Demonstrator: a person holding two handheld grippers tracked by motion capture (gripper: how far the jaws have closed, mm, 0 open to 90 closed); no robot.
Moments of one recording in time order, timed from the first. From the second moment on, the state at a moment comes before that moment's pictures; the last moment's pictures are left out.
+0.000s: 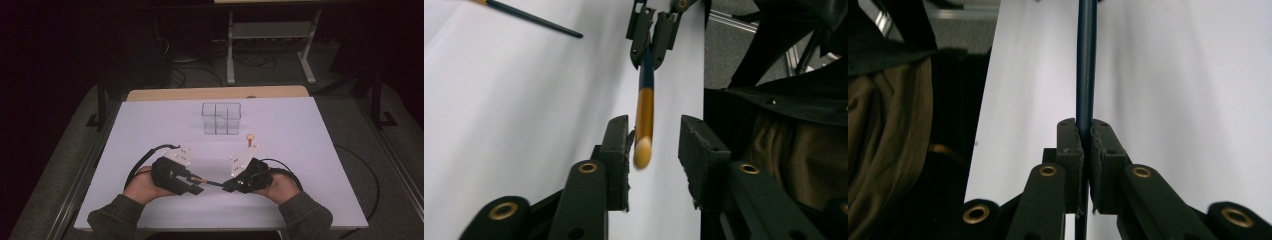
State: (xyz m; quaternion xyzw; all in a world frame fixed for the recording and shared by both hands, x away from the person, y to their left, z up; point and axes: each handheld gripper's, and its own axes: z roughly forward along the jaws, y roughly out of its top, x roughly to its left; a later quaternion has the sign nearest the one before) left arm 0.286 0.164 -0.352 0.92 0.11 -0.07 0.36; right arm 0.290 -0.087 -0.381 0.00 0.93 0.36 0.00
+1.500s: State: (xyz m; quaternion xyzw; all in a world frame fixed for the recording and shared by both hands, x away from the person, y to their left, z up) left arm 0.288 0.155 -0.344 0.92 0.10 -0.07 0.36; right arm 0.286 -0.065 -0.386 -0.01 0.94 0.33 0.01
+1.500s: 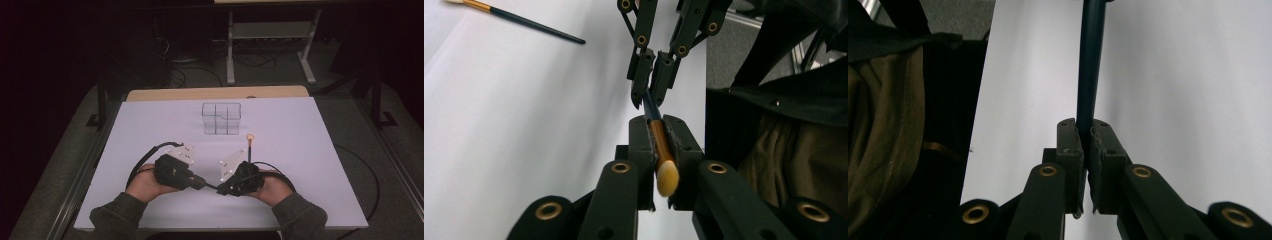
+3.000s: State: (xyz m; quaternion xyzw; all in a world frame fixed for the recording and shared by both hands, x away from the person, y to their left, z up) left arm 0.290 0.163 -0.338 0.89 0.14 -0.04 0.42; right arm 0.288 -0.065 -0.387 0.04 0.91 0.41 0.02
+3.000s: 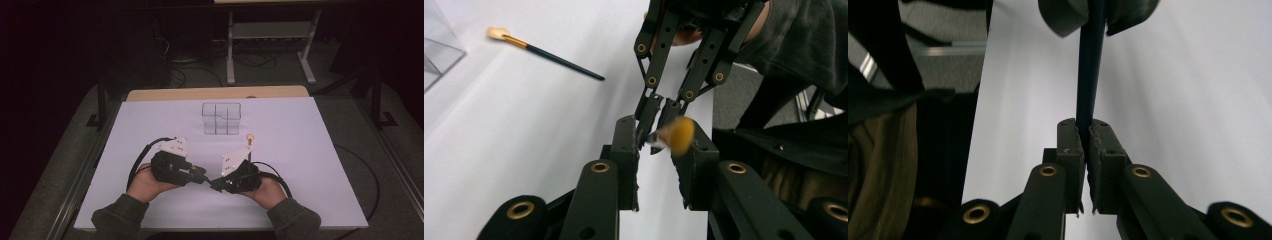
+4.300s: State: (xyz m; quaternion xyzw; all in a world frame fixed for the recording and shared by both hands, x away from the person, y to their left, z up) left arm 0.296 0.160 -0.337 0.88 0.15 -0.04 0.45; right arm 0.292 -0.070 -0.390 0.08 0.89 0.46 0.00
